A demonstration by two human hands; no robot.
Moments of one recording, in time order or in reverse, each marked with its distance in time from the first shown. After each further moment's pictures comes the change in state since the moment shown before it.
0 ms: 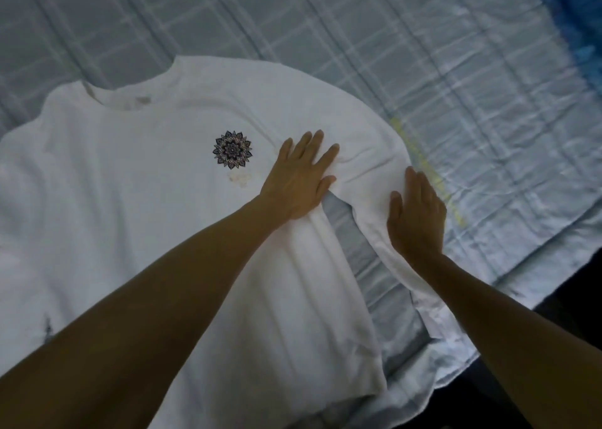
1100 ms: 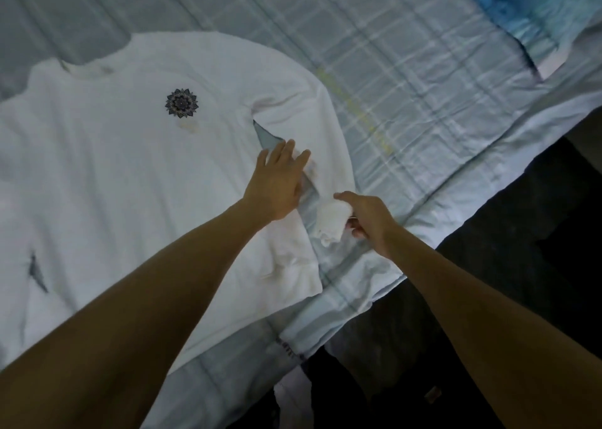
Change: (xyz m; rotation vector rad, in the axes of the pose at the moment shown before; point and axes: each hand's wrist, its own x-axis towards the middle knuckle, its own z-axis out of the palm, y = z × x) left_hand -0.078 0.144 0.006 0.035 -0.052 -0.076; right_hand -0.122 0.060 -0.060 1.075 -0.634 0.611
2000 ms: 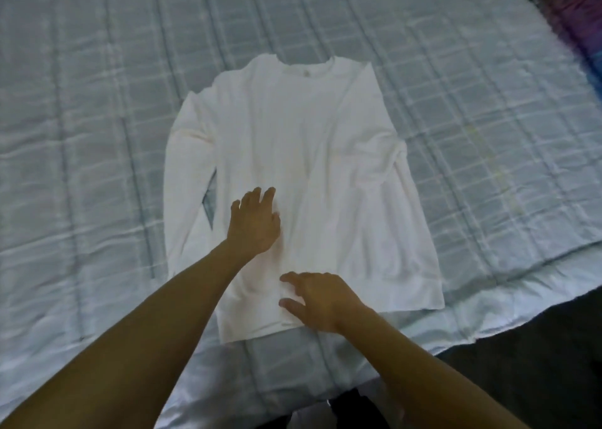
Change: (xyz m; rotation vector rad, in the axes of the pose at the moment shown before) left_hand -0.261 -0.187 0.017 -0.278 0.065 -0.649; right_hand -0.118 0.104 0.276 -1.519 -0.515 -0.774
